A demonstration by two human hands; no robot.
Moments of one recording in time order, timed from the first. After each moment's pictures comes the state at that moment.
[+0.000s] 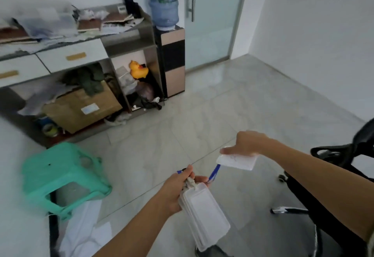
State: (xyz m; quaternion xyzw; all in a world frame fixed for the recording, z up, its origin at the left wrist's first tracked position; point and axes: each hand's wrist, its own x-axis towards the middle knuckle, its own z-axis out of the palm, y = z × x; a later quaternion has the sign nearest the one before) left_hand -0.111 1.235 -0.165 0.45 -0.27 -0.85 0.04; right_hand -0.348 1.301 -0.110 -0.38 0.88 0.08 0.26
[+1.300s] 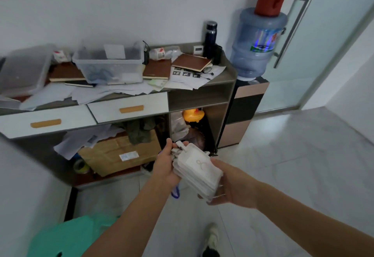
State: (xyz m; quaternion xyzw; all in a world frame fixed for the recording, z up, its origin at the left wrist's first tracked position) left_hand -0.217 0.552 -0.126 0.36 -0.09 -0.86 0.35; right_hand -0.370 0.667 -0.095 -0.15 0.60 -0.35 0.70
